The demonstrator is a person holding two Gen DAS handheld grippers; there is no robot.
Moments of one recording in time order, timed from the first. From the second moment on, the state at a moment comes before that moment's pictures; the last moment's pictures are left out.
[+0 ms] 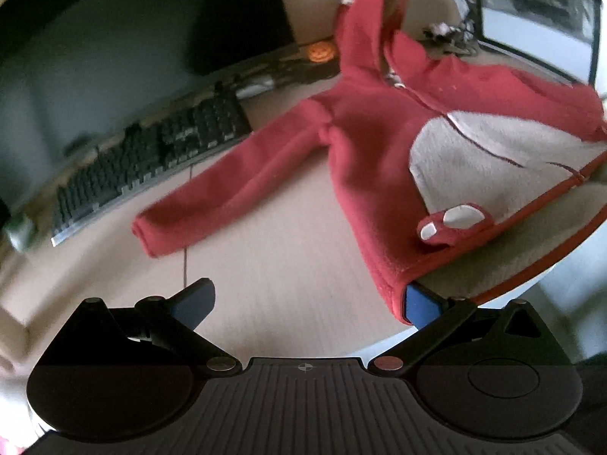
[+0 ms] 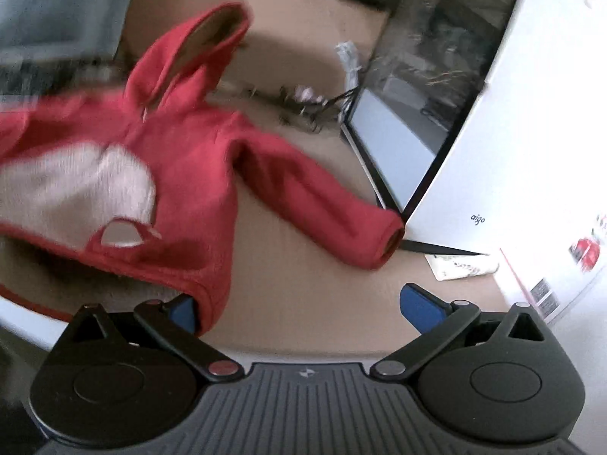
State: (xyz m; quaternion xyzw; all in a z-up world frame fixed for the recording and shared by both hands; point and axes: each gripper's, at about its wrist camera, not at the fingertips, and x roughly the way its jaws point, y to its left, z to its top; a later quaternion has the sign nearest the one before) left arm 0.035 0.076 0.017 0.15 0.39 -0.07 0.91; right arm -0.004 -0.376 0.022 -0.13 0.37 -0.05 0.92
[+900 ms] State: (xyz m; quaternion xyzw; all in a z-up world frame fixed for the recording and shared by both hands) left arm 0.187 -0.010 -0.004 -0.06 0.45 -0.11 0.88; right arm 0.197 -0.327 -0.005 0.16 0.42 0.16 0.88
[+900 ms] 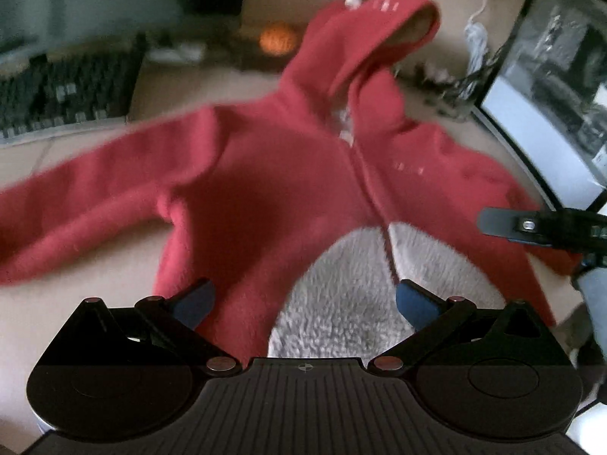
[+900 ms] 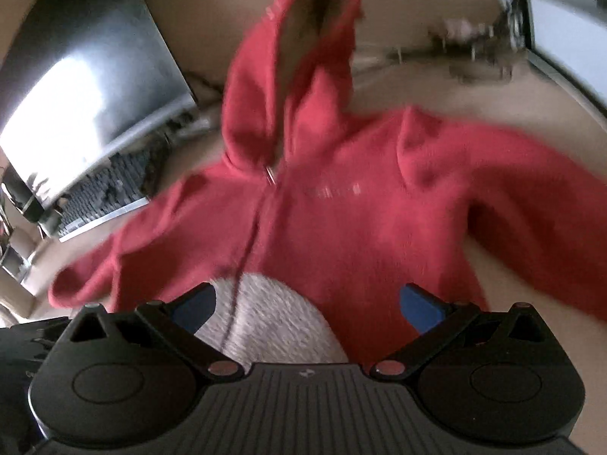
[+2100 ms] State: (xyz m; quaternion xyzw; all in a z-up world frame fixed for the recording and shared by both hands) left arm 0.183 0.038 -0.012 -0.18 0.44 -0.05 0.88; right arm 0.199 -0.258 -0.005 -0.01 0.48 0.13 0.87
